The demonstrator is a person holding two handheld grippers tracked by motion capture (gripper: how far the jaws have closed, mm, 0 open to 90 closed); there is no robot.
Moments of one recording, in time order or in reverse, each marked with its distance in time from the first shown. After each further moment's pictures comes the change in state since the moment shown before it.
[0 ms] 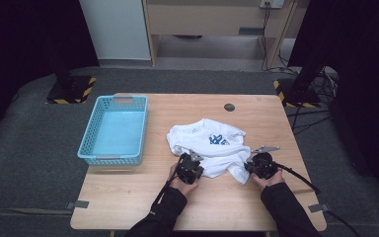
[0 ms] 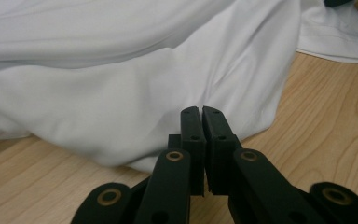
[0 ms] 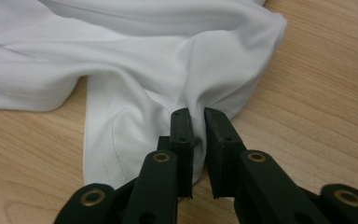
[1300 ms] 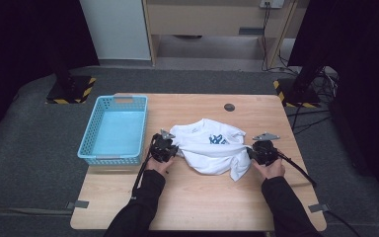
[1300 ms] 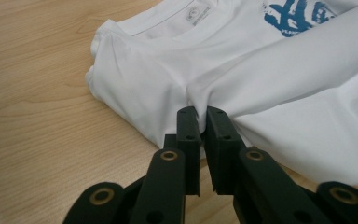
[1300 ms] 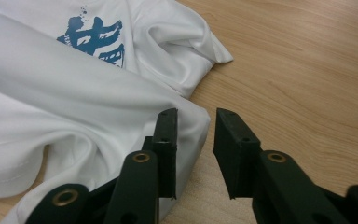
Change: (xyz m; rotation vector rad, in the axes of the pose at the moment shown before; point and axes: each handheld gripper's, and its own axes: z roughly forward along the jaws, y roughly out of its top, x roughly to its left) left arm 0.094 0.008 -0.020 -0.061 0.150 -0.110; right arm -0.013 0.036 0.001 -0.123 -0.168 -0.036
